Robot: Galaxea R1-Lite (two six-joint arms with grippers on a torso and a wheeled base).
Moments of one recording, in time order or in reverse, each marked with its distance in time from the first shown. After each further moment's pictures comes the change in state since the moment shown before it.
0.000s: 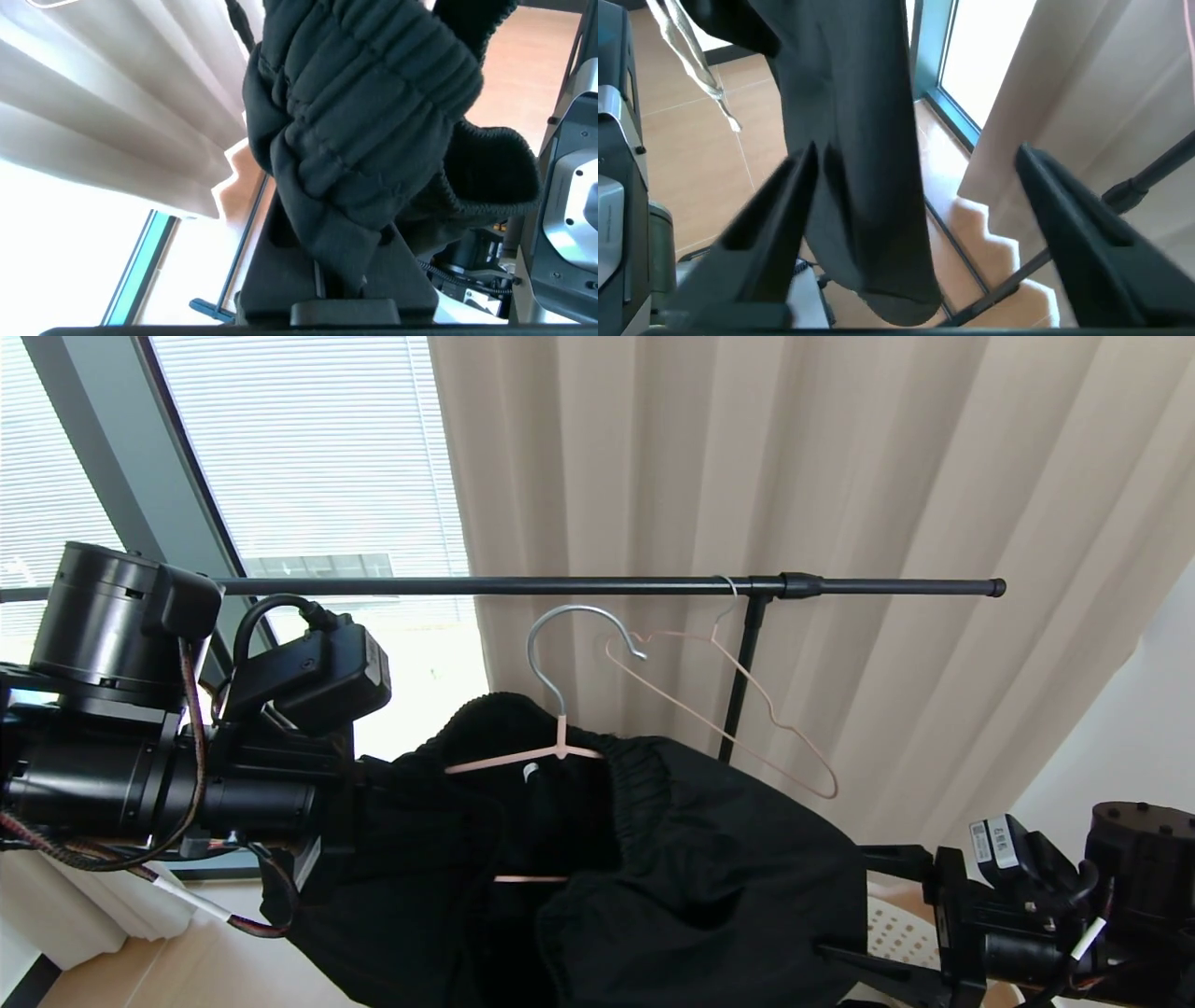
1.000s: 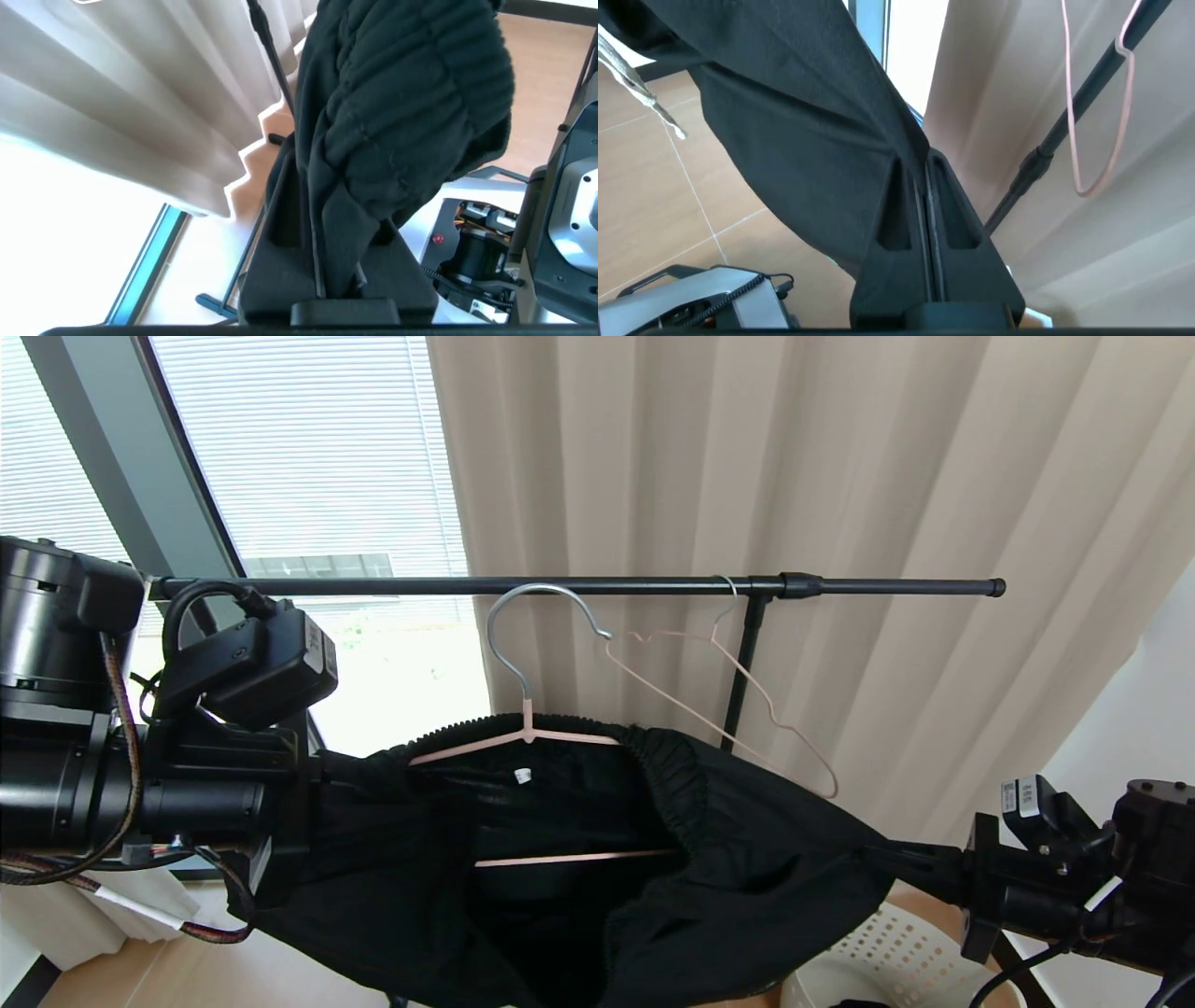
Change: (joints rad) left arm 0.052 -0.072 0.029 0.000 0.000 -0.015; right arm -0.183 0.034 -0.065 -0.007 0.006 0.008
